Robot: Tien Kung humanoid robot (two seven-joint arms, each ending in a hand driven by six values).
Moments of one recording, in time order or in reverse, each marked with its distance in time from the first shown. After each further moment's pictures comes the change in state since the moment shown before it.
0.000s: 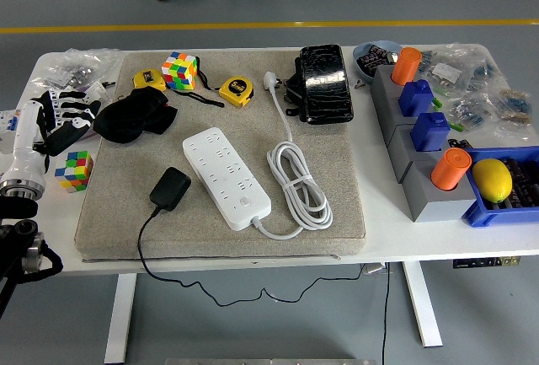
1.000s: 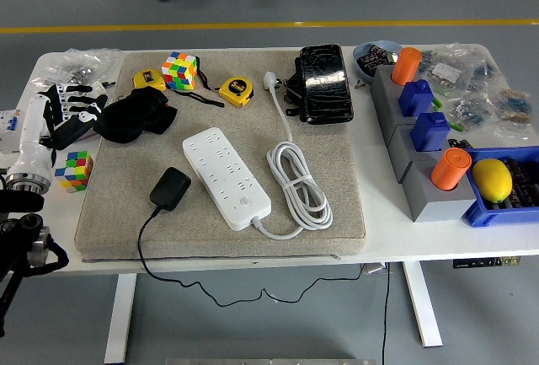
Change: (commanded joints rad) left arm -0.023 -0.009 0.010 -0.004 -0.006 -0.008 0.004; right arm 0.009 0.008 0.031 0.000 0.003 0.000 -0.005
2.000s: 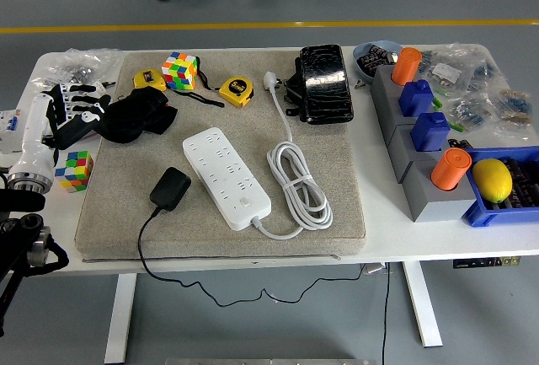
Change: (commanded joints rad) left arm -0.003 0.009 0.014 -0.008 -0.005 -0.010 -0.002; right arm 0.003 -0.006 -0.021 0.000 0.013 0.000 0.001
